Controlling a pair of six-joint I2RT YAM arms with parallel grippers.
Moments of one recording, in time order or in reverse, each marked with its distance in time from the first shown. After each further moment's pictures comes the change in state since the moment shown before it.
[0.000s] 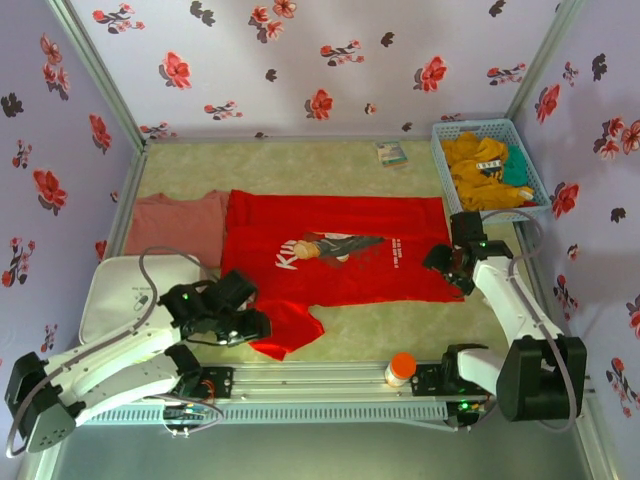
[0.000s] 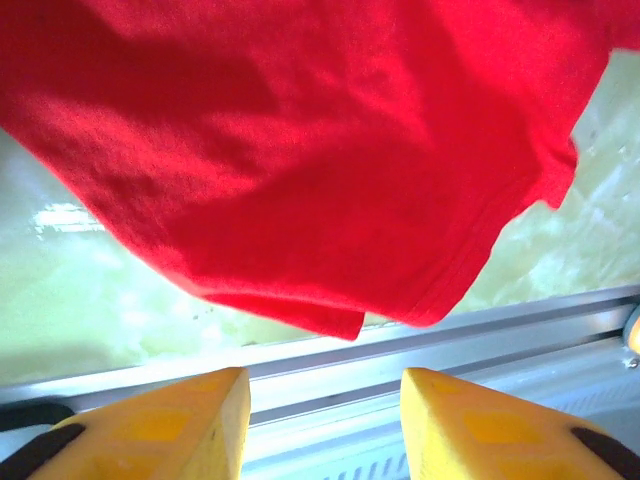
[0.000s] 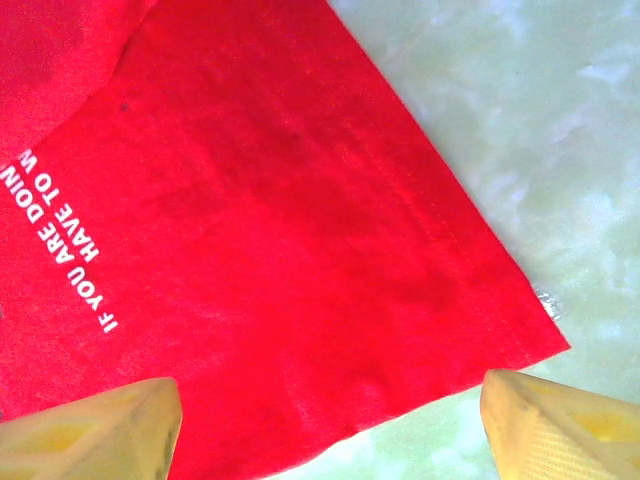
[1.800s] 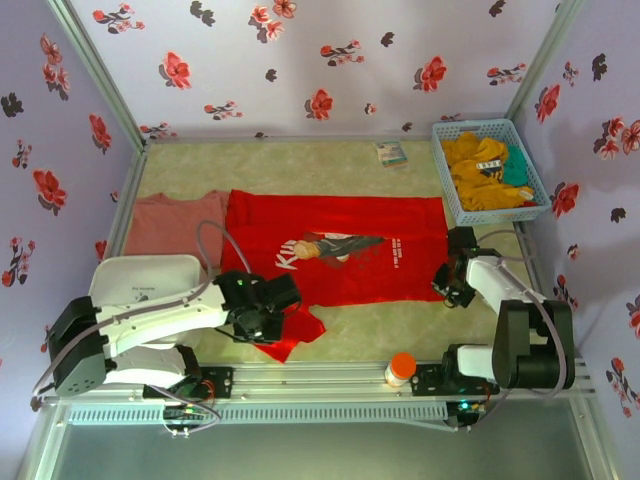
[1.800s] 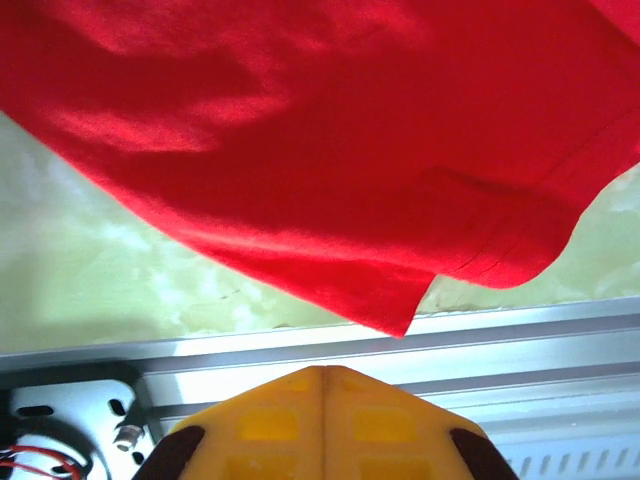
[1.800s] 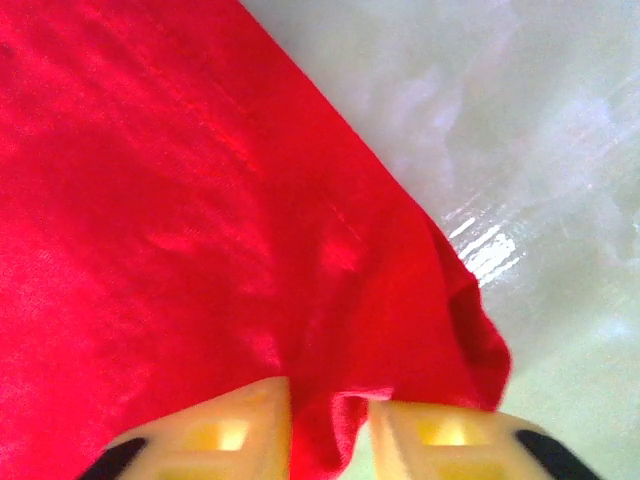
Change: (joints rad) left arm -0.201 0.367 0.268 -0.178 -0.180 0.017; right arm -0.043 0.169 -0.142 0.119 0.031 0.048
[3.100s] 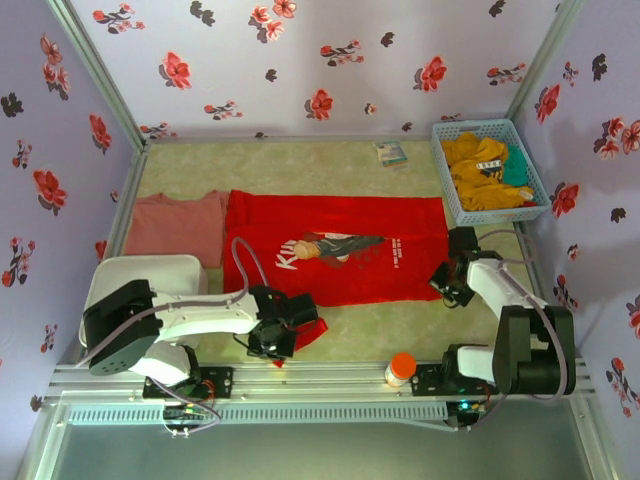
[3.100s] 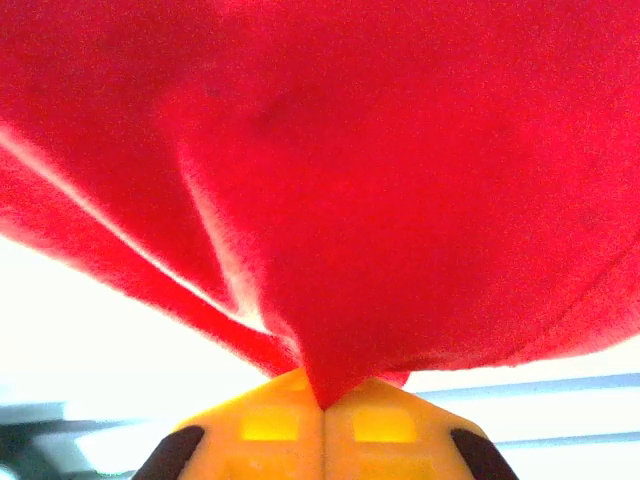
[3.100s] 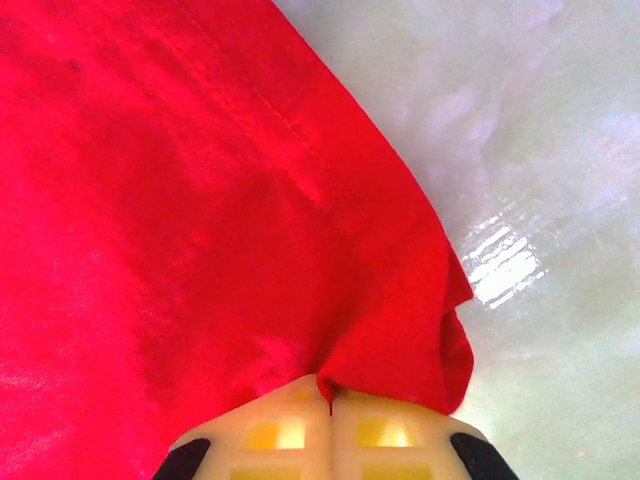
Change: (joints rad) left arm -0.080 0.222 -0.075 0.175 0.084 -0.010; right arm 0.000 -0.049 -0.012 0.020 -0.028 -0.007
